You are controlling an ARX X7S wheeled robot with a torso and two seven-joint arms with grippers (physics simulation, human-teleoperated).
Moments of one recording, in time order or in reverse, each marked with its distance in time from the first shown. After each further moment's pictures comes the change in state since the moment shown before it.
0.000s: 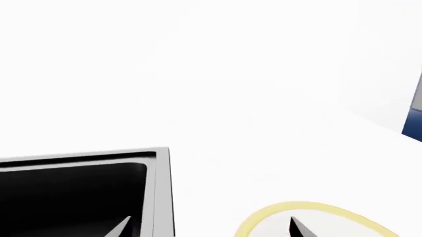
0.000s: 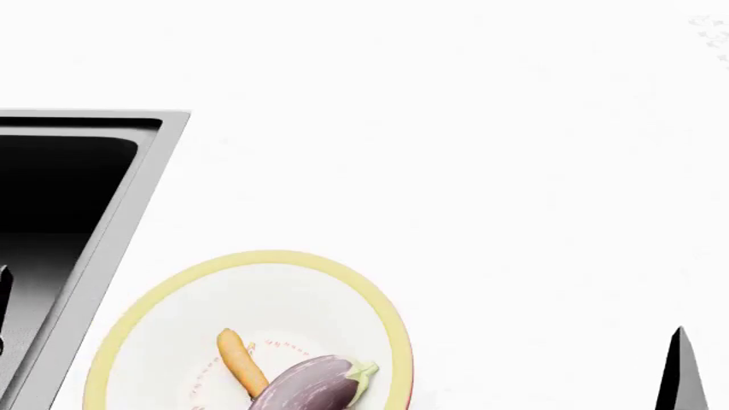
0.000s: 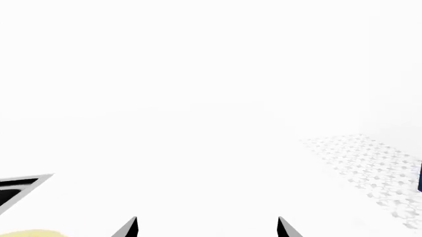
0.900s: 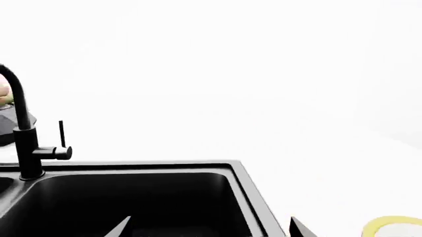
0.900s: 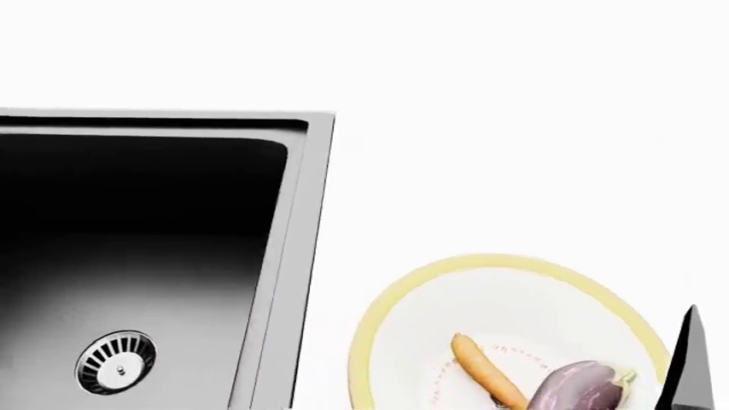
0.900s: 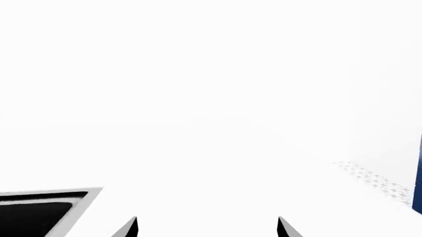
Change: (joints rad) left arm 0.076 -0.006 -0.129 0.030 -0.058 0.054 -0.021; right arm -0.196 0.225 -0.153 -0.051 -0.118 -0.362 0.213
